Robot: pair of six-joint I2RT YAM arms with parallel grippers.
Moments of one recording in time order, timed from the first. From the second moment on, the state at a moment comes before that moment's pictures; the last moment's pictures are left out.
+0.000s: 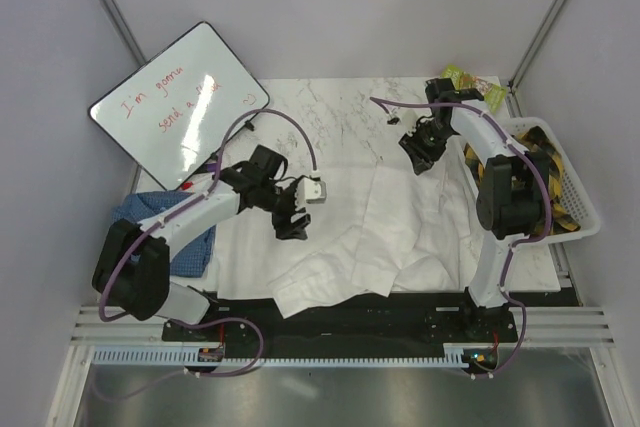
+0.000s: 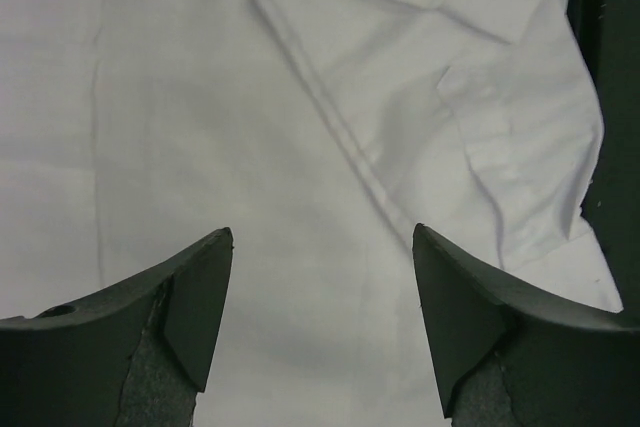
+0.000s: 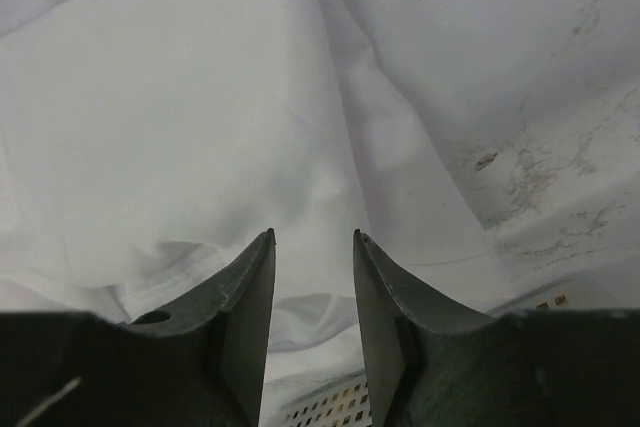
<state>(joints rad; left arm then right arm) -0.48 1.44 0.95 -0.60 0.66 0.81 0.13 1.98 1.69 -1.08 -0.32 -0.76</state>
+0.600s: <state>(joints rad) -1.27 1.38 0.81 -0.17 0.31 0.62 0.07 1.80 1.50 -1.18 -0.58 -0.74</state>
